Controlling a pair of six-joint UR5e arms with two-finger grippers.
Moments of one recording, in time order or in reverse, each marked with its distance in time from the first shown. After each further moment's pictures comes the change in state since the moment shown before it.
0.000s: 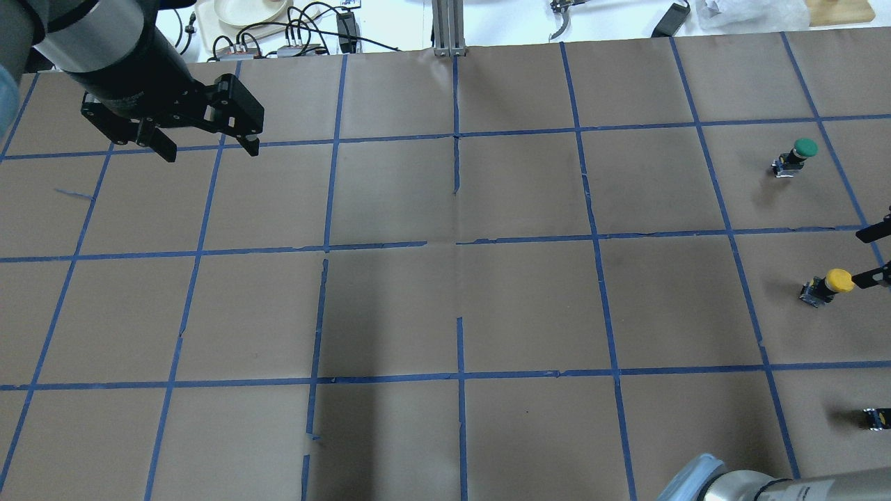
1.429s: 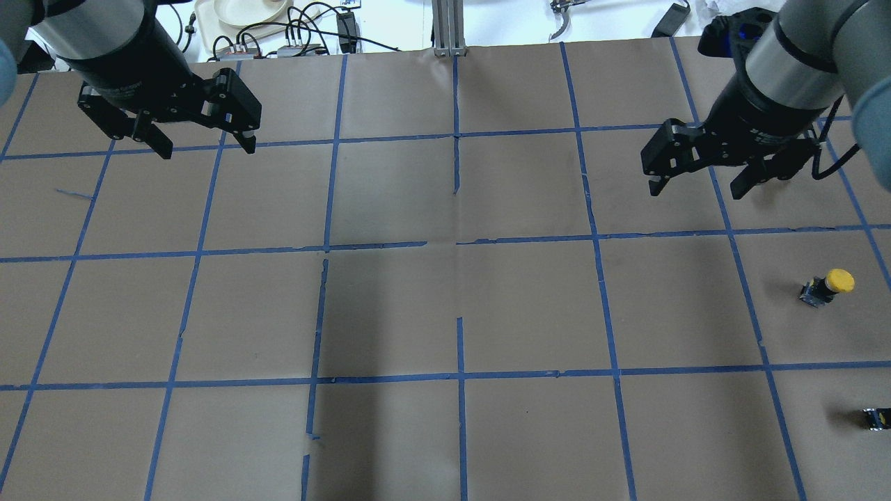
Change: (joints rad) left arm -0.002 -0.030 0.042 -0.050 0.016 -0.003; right arm 0.777 -0.224 -0.188 0.139 -0.228 1.855
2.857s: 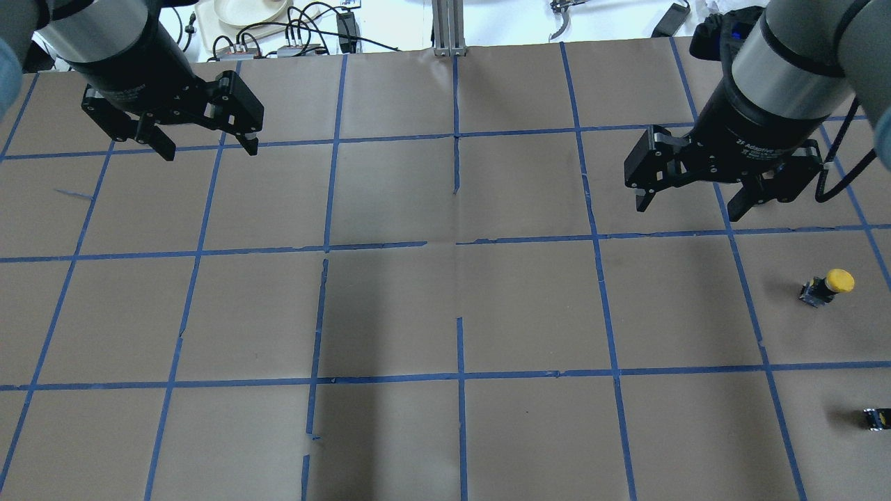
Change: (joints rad) left arm -0.002 0.000 -0.007 0.006 -0.002 -0.002; right arm 0.037 -0.062 -0.017 0.094 -0.021 0.081
